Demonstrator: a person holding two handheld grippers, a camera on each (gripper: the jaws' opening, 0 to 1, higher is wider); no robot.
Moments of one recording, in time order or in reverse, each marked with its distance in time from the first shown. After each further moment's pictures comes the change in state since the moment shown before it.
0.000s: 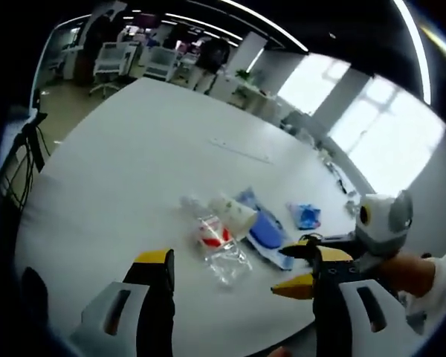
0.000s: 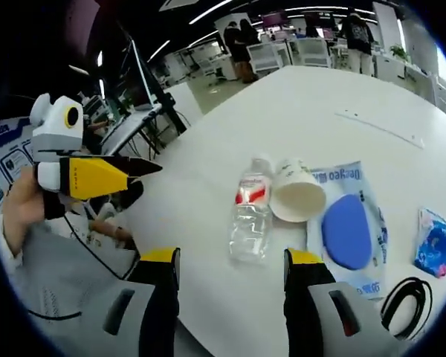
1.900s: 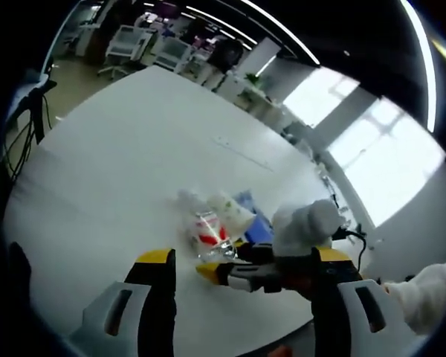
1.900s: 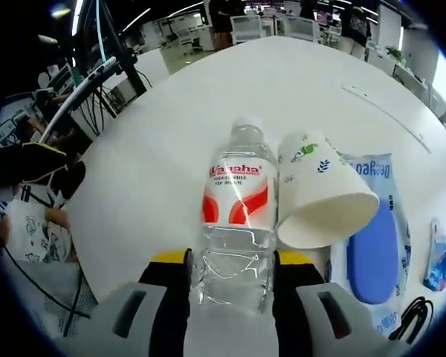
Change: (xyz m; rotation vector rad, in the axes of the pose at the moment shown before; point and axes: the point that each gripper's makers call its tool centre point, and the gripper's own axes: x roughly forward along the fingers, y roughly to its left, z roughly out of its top) left arm 0.005 0.002 -0.005 -0.120 0.000 -0.050; right arm 0.092 -0.037 -0.007 -0.019 0.138 -0.225
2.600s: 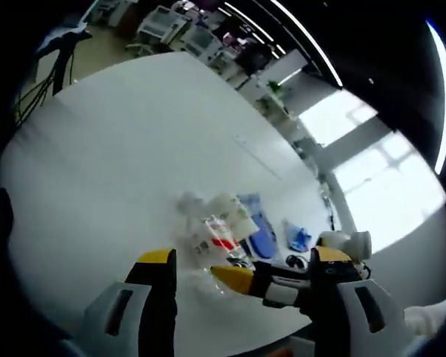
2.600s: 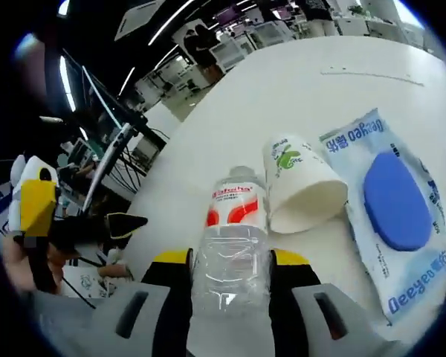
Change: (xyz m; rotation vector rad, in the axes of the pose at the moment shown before) left arm 0.016 0.029 -0.011 -0.237 -0.009 0.014; right arm -0.040 0.025 0.002 0.336 -0.177 0.262
